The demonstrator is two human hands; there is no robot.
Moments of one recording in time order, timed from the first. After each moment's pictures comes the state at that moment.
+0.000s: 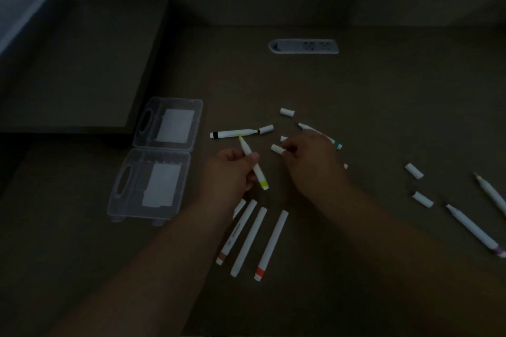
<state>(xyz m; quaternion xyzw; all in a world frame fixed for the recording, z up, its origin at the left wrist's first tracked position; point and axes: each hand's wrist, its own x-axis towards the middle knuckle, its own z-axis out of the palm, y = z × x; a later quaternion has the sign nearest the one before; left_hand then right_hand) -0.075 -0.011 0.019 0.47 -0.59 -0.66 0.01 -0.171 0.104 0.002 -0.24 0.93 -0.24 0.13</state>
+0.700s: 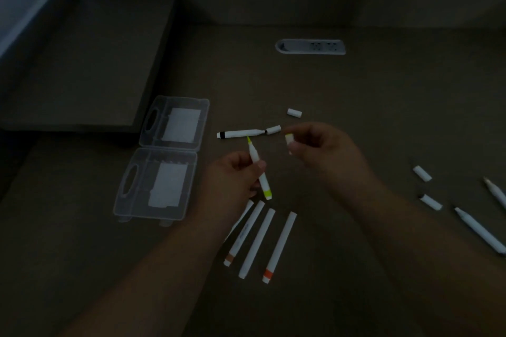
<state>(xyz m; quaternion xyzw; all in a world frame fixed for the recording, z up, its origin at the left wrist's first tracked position) -0.053 -0.018 0.019 0.39 -0.64 -0.66 0.02 -0.158 0.108 0.042 -0.13 0.81 -0.51 0.27</state>
